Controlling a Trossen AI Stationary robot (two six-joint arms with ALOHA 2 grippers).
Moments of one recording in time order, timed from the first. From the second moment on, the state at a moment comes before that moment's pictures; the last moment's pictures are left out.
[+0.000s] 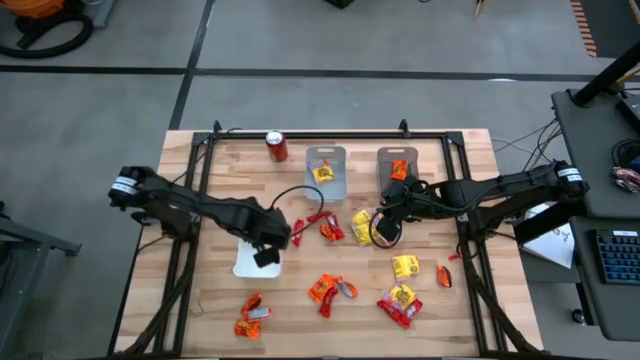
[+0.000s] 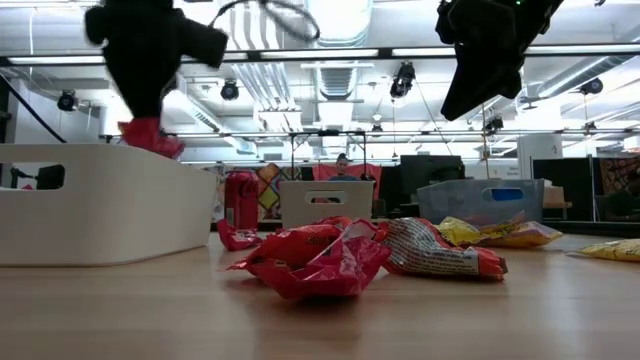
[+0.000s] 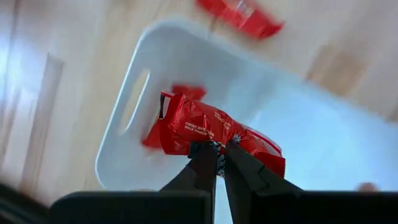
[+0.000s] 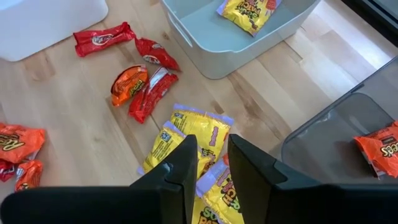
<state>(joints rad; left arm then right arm) -0.24 1.55 1.19 -1.18 -0.19 -0.67 0.11 1.21 0.93 -0.67 0.34 0.58</state>
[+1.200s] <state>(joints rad) -0.40 1.45 1.13 -0.78 -0.33 -0.25 0.13 1.29 0.93 -0.62 0.14 0.72</state>
